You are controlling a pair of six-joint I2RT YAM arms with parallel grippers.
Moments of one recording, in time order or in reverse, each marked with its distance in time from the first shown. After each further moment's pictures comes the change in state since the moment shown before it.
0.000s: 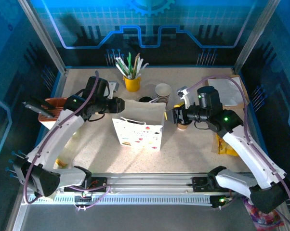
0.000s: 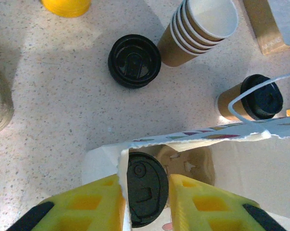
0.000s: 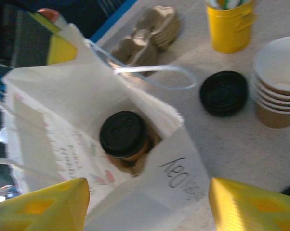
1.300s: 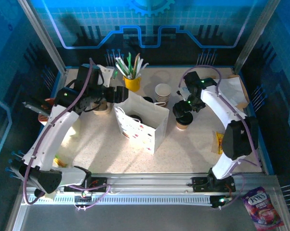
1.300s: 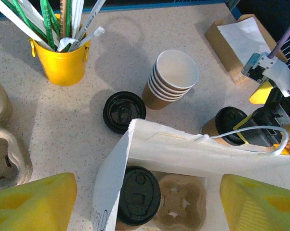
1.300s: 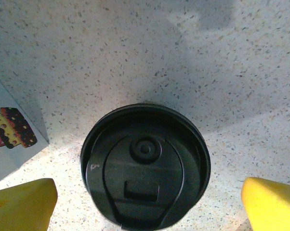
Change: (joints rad) left arm 0.025 0.027 0.210 -0.027 0.007 0.117; right arm -0.176 0.668 0.379 -0.496 0.332 -0.253
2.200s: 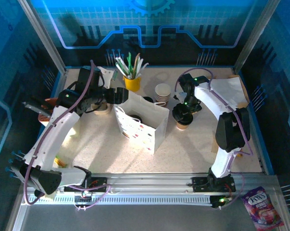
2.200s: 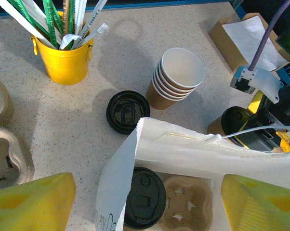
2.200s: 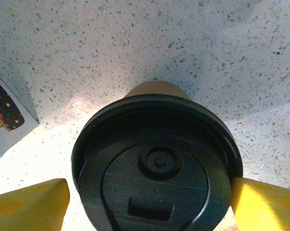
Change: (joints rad) left arm 0.009 -0.011 -0.050 0.047 0.001 0.006; right arm 0.021 0.113 0.059 -0.100 0.005 -0.028
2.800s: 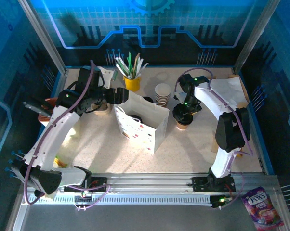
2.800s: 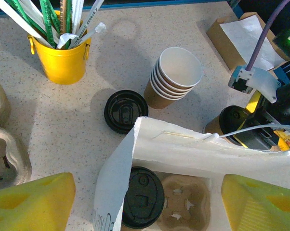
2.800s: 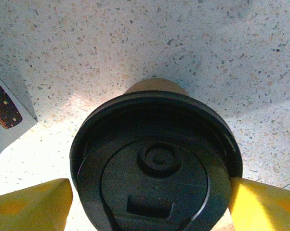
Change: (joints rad) left arm 0.000 0.000 0.000 0.000 0.011 0.000; right arm 0.001 0.000 0.000 -0.005 0.007 0.000
